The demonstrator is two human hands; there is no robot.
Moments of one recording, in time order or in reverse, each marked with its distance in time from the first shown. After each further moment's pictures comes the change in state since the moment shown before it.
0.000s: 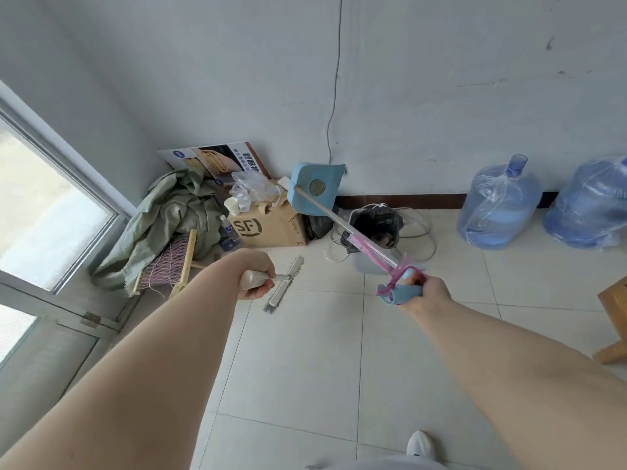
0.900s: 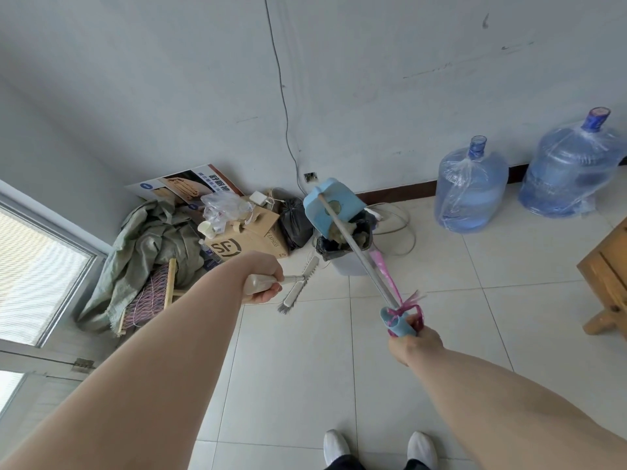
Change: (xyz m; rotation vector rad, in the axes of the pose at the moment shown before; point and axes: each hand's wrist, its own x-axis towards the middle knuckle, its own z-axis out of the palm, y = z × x) left_hand -0.024 0.087 0.110 0.160 0.014 0.055; right_hand 0.002 -0.046 -0.077 0.586 0.139 0.171
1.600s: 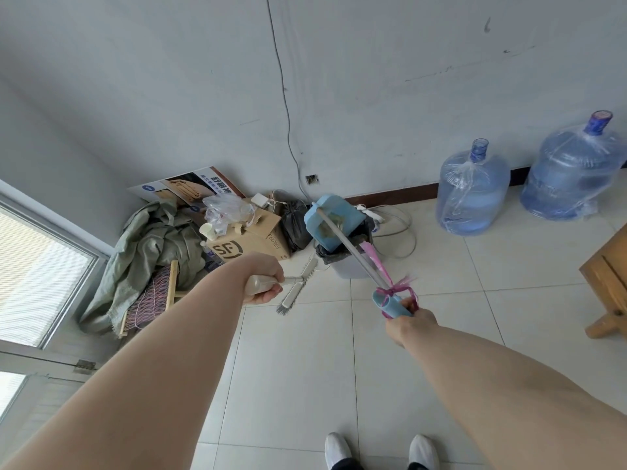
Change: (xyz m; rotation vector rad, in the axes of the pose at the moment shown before) left_hand -0.002 0.005 -0.004 0.016 0.006 0.007; right_hand 0.009 -0.001 0.029 0.043 0.006 -0.016
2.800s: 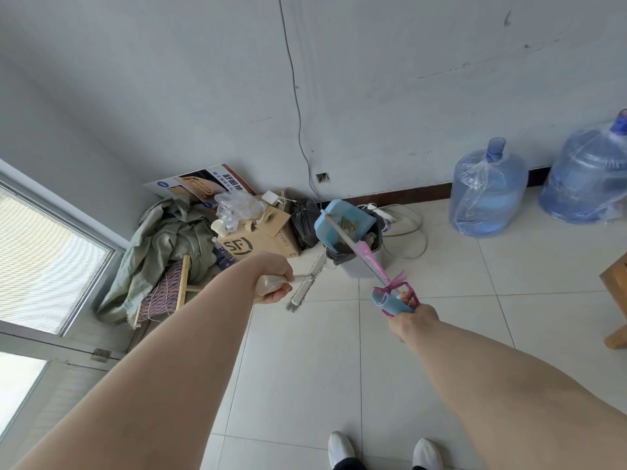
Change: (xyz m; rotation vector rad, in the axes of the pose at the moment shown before) left_hand 0.000 0.006 0.011 -0.045 0.019 -0.008; right_hand 0.016 -0.006 0.014 -0.107 -0.031 0.014
